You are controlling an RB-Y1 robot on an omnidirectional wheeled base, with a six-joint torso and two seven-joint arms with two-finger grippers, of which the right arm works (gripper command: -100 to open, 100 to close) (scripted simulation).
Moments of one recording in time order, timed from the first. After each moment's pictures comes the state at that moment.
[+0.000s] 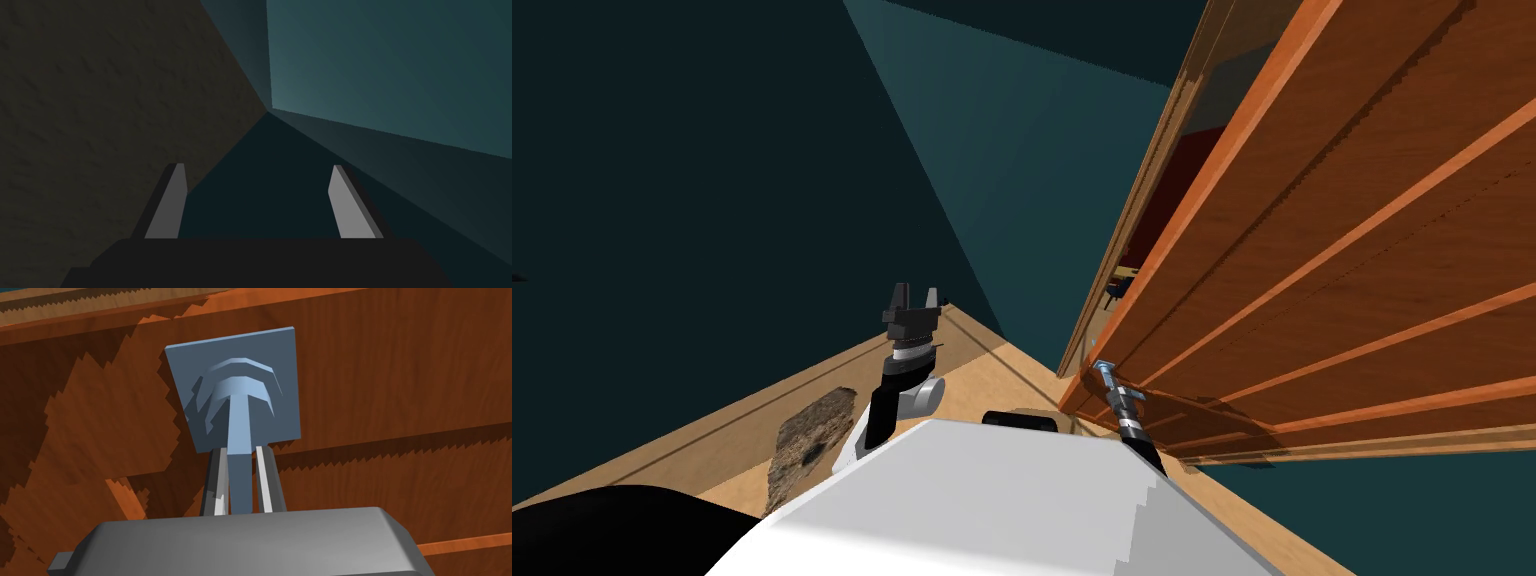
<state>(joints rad) 0.17 -0.43 0.21 -0.76 -0.46 -0.97 -0.27</state>
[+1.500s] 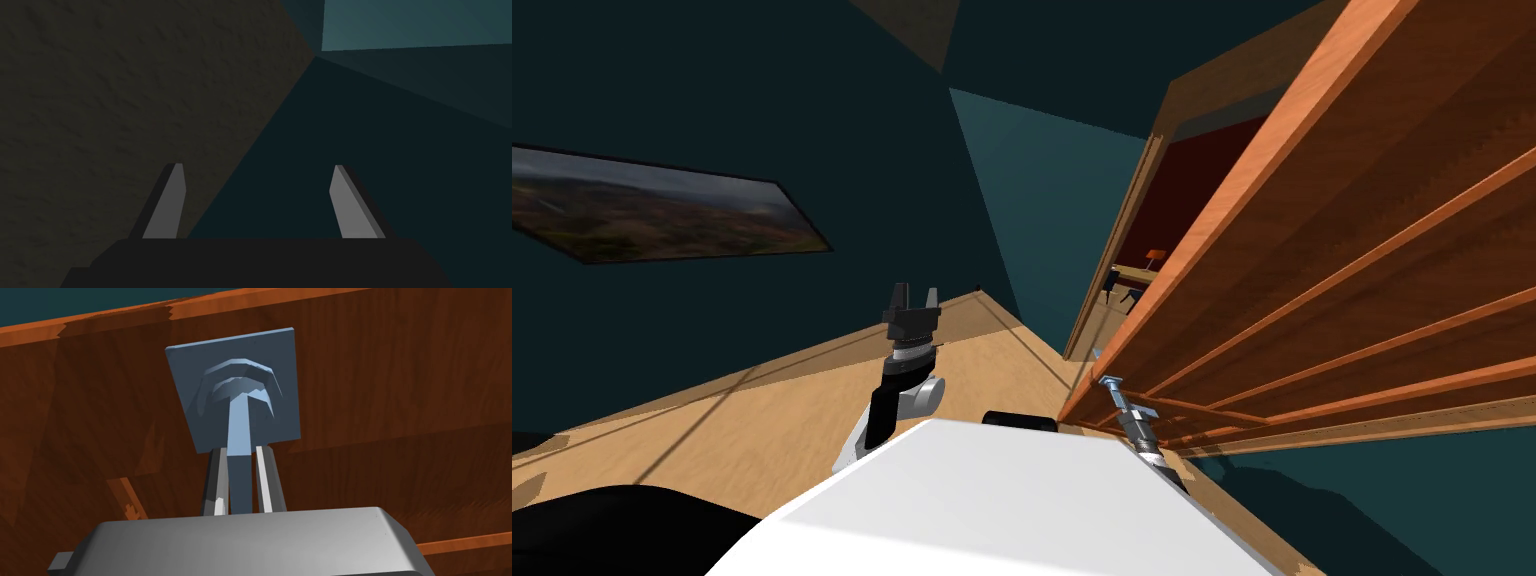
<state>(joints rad) 0.27 -0.52 0.33 -0.72 -0.46 -1.15 -0.37</state>
